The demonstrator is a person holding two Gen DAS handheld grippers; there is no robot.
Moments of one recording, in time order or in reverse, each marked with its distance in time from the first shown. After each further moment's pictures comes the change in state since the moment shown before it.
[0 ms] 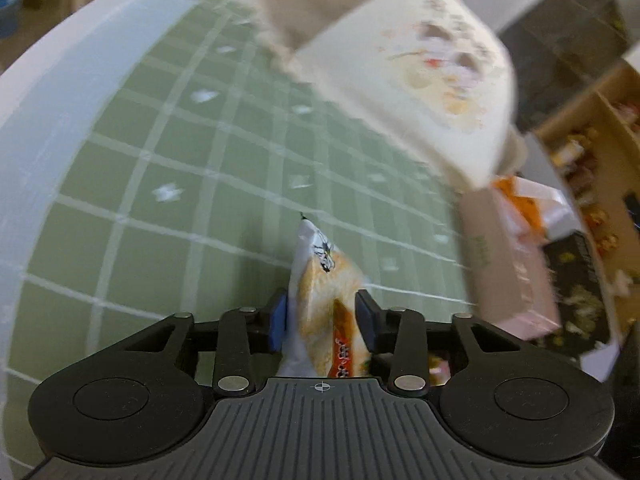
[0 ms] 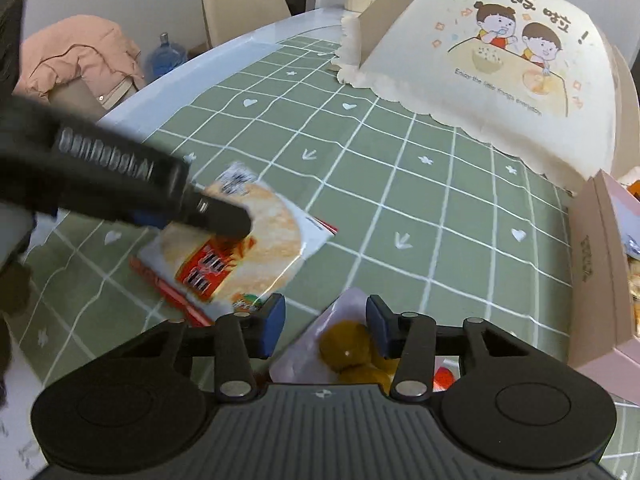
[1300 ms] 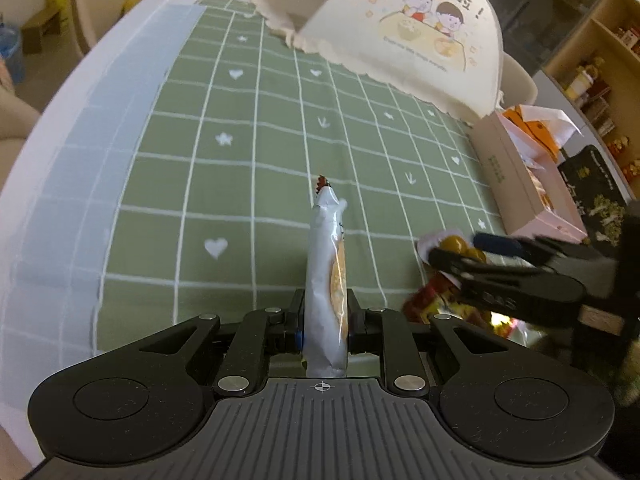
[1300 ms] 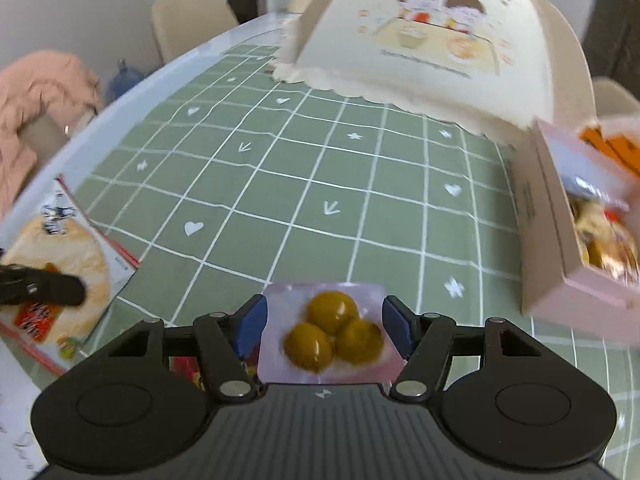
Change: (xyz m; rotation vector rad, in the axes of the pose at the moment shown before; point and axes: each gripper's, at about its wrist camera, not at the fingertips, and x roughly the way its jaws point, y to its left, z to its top) left arm -0.057 -0.002 -0.056 0.143 0.079 0.164; right arm -0.012 -0.034 -0.016 0.120 0.011 -0.034
